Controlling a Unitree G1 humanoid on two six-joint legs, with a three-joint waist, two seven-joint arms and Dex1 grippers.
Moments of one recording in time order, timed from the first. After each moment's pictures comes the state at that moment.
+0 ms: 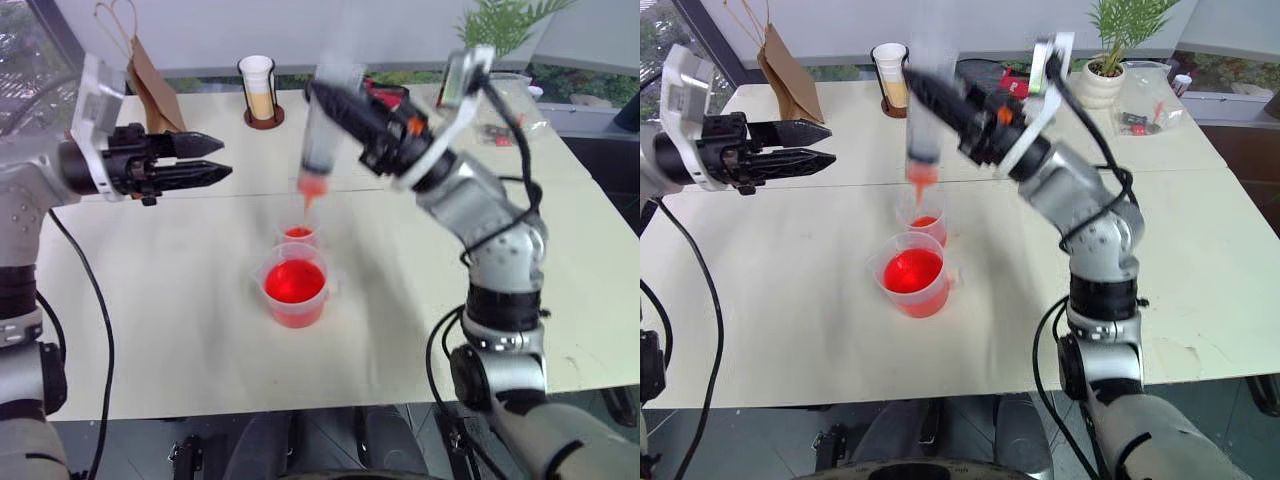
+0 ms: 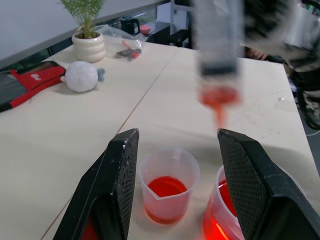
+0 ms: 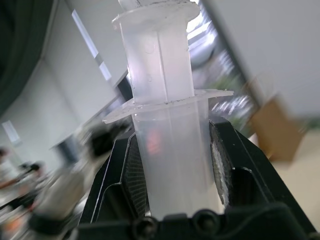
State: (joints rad) left arm -0.78 0.92 0.15 0.07 -0.68 0.70 -1.26; right arm -0.87 -0.20 -0.12 -0.09 0.85 0.61 0.48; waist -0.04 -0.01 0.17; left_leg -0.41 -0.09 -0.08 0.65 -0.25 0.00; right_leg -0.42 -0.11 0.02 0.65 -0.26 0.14
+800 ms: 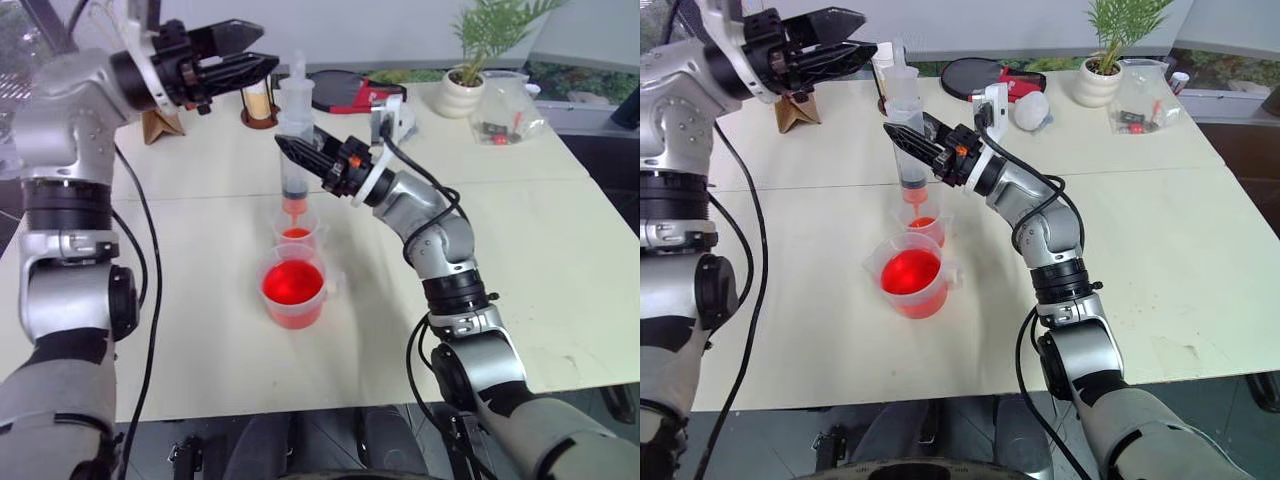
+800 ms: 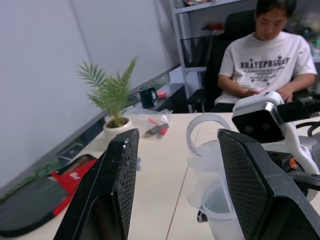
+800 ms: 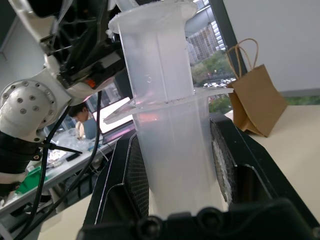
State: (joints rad) left arm -1.23 0.61 0.08 0.56 -0.47 0.35 -1.25; right arm -0.86 -0.12 0.03 0.23 0.55 0.36 0.73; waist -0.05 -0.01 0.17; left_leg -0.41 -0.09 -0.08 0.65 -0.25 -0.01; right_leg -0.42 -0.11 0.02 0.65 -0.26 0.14
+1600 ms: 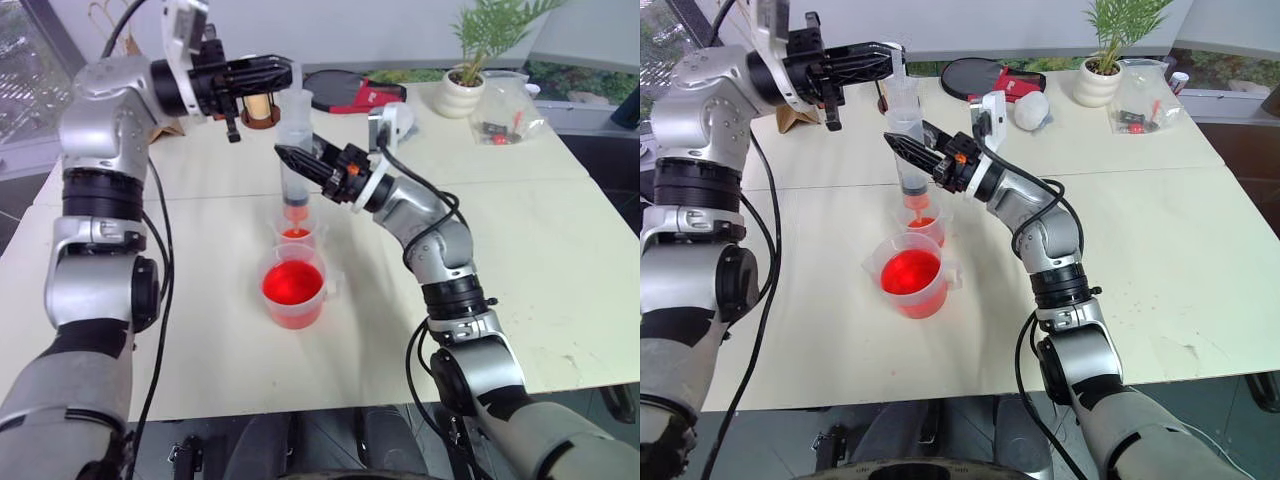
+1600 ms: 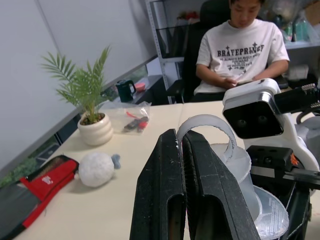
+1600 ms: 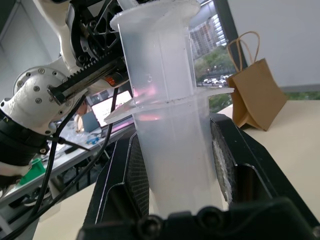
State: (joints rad) left arm -1.25 0.55 0.06 0.62 -0.39 0.29 -1.34; right arm -0.83 -0.10 0.04 0.21 0.51 0.36 0.76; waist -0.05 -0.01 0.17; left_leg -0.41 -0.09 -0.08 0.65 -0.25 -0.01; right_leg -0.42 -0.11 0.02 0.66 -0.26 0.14
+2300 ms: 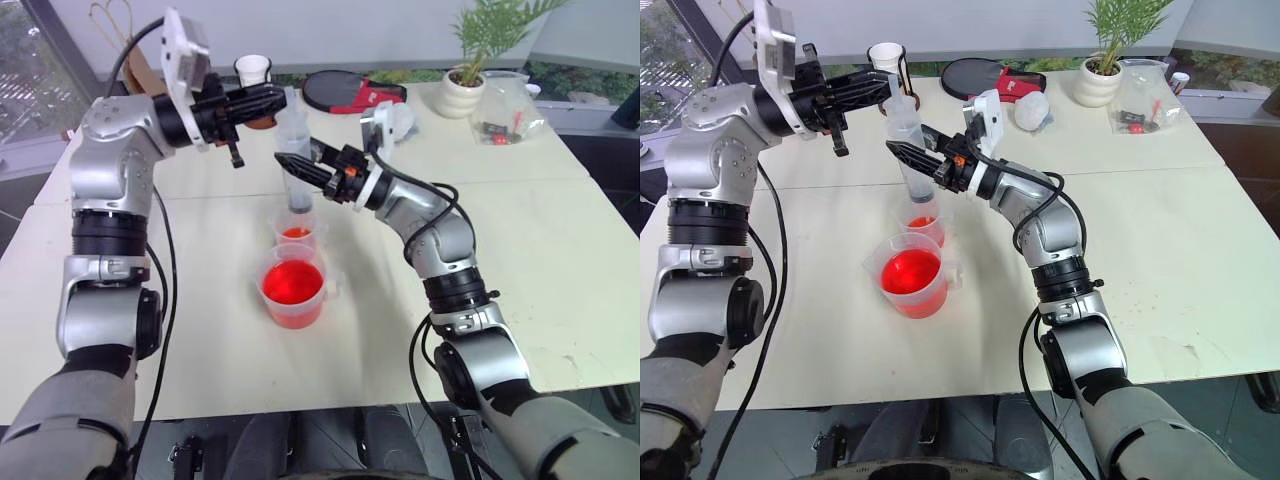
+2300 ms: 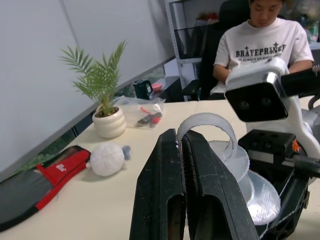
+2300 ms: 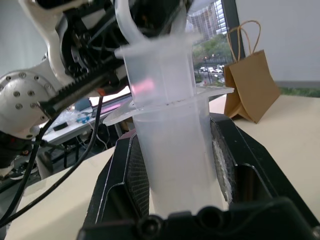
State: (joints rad) left arm -1.06 0.52 0.08 0.45 -0.40 0.28 -1.22; right arm -0.87 -0.13 0.05 0.28 0.43 0.31 0.81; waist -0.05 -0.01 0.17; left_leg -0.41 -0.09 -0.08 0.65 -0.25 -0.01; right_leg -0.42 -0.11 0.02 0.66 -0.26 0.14
